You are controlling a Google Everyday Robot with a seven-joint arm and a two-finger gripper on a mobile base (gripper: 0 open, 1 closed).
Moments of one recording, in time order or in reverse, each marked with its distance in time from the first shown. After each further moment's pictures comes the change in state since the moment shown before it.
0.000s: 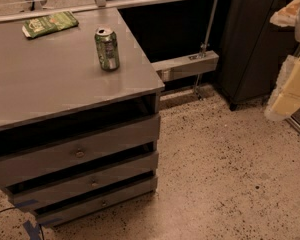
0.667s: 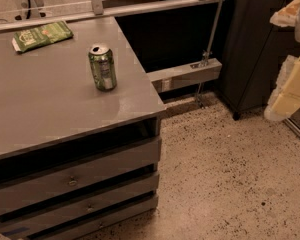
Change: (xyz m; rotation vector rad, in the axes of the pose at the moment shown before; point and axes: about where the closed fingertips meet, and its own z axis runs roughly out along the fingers) arm 0.000 0.000 0.000 0.000 0.000 0.000
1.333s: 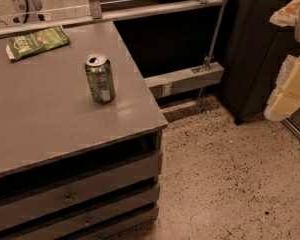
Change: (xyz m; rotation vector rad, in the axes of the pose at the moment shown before) arm 0.000 0.000 0.000 0.001 0.000 0.000
